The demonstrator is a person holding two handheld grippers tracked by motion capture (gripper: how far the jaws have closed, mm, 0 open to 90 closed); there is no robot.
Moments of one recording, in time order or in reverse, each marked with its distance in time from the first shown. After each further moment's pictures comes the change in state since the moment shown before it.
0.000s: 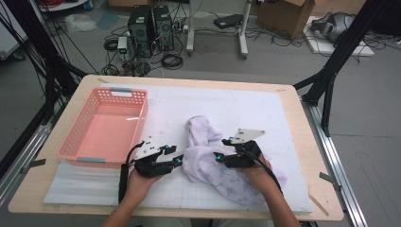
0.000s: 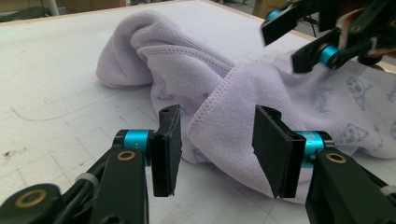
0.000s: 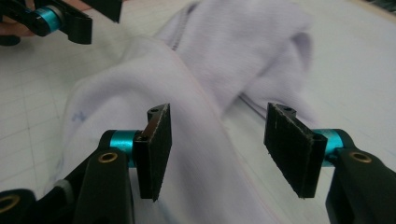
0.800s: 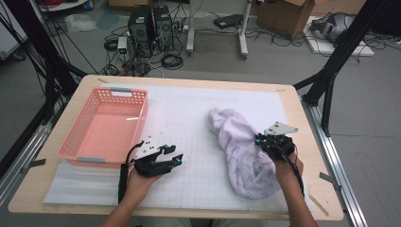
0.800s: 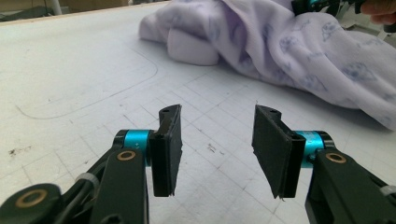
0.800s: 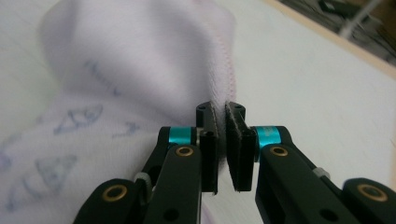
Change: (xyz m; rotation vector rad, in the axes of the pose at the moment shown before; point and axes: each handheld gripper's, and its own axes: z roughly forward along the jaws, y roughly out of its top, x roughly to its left) left arm 0.001 -0.001 0.001 0.002 0.006 -0.002; right arm -0.050 -0.036 -0.072 0.094 -0.457 0.138
